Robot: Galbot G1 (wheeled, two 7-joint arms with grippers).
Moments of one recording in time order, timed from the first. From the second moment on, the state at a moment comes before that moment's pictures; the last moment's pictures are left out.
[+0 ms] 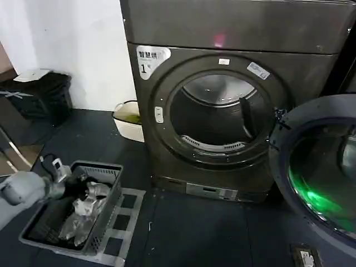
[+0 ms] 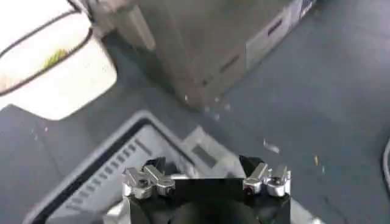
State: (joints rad) left arm 0.32 -0.26 0.54 -1.61 -0.66 0.41 0.50; right arm -1.64 0.85 2.10 1.54 0.59 -0.12 -0.12
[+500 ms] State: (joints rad) left arm 0.42 -0.25 0.50 -1.60 -0.57 0.49 0.51; right arm -1.63 0.86 2.08 1.54 0.58 -0.12 -0.12
